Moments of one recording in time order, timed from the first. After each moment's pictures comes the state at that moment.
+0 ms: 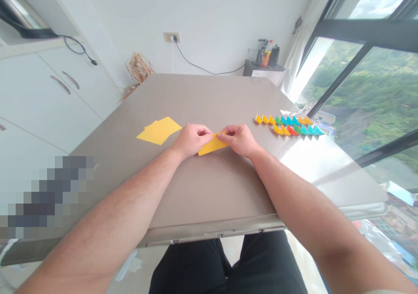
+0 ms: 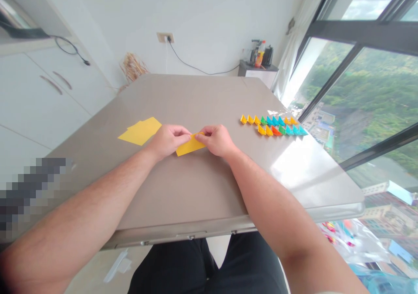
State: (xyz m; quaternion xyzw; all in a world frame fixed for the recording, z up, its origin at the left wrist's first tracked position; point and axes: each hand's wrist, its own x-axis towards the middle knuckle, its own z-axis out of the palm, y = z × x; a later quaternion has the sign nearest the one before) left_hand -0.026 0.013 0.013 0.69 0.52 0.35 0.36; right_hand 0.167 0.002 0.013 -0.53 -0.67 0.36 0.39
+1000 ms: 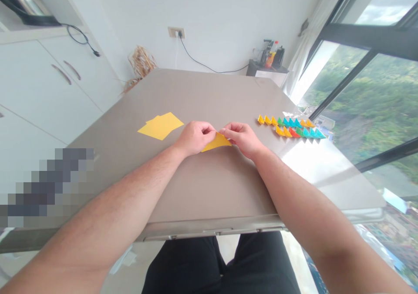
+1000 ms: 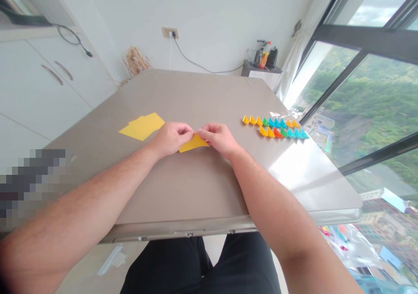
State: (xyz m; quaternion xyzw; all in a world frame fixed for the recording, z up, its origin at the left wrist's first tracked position) left_hand -0.022 0.012 0.013 0.73 0.50 0.35 0.30; right_hand 0.170 0.005 0.009 -0.44 -0.59 0.52 0.43
